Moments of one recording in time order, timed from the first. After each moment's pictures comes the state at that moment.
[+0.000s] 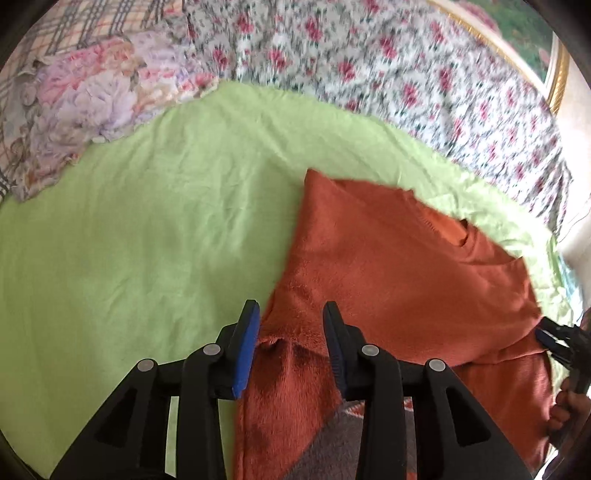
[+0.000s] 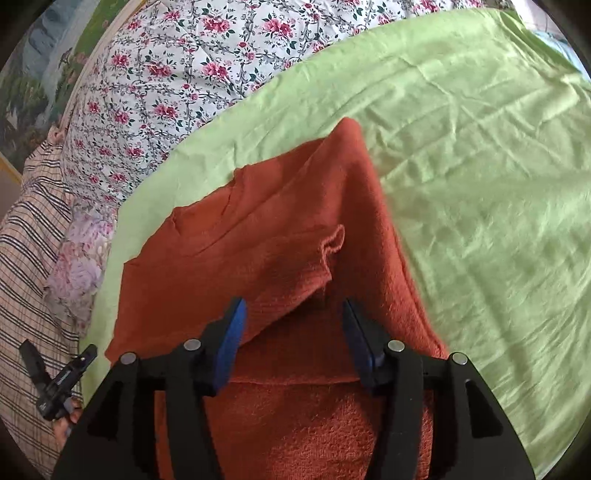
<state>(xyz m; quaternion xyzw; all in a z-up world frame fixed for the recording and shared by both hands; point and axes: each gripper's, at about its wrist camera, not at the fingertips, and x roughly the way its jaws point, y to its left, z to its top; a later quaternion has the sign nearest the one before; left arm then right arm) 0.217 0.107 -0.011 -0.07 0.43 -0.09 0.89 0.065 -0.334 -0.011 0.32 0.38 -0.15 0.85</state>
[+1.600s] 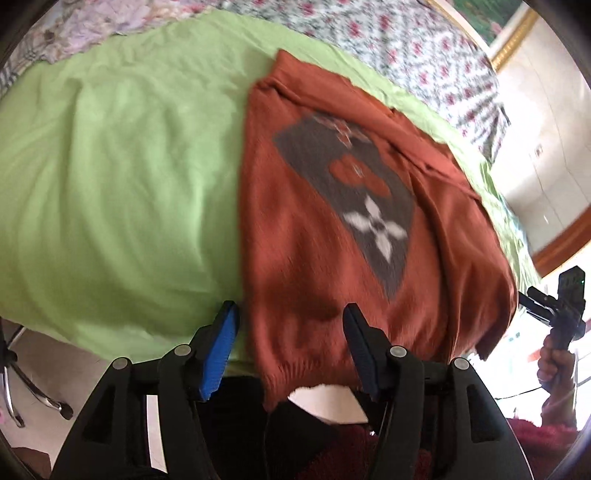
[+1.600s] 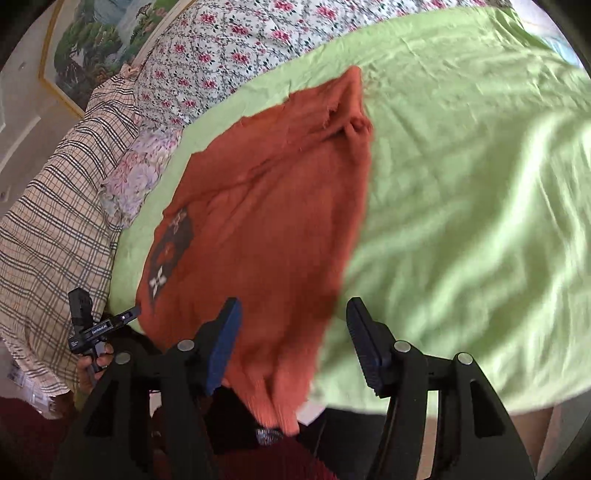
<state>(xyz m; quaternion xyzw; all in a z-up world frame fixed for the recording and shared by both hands) -0.011 0.164 -0.067 -0.10 0.50 -0.22 0.83 -0.145 -0.251 0.005 0.30 0.43 -0.05 0.85</state>
